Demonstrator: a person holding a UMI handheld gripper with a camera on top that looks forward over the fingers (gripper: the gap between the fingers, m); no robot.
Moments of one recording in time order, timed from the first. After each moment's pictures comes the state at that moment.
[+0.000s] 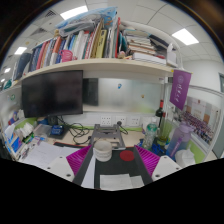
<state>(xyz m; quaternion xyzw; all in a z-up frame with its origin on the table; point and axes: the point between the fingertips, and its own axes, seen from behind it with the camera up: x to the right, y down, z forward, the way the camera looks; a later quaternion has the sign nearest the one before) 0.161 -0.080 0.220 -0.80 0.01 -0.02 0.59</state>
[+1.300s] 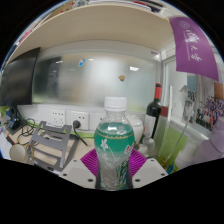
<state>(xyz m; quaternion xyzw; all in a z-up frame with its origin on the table) 0.381 0.200 0.096 -0.78 0.01 -0.06 0.62</state>
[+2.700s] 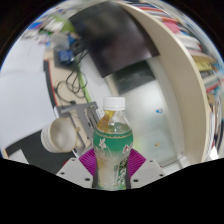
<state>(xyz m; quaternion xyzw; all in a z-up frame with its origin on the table) 0.207 0.136 0.169 -0.68 -0.43 -0.34 0.48</state>
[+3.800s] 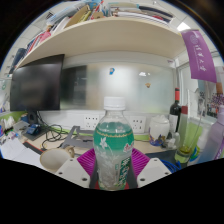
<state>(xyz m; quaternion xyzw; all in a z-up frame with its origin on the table) 0.253 0.160 0.099 -0.76 -0.03 0.01 0.65</state>
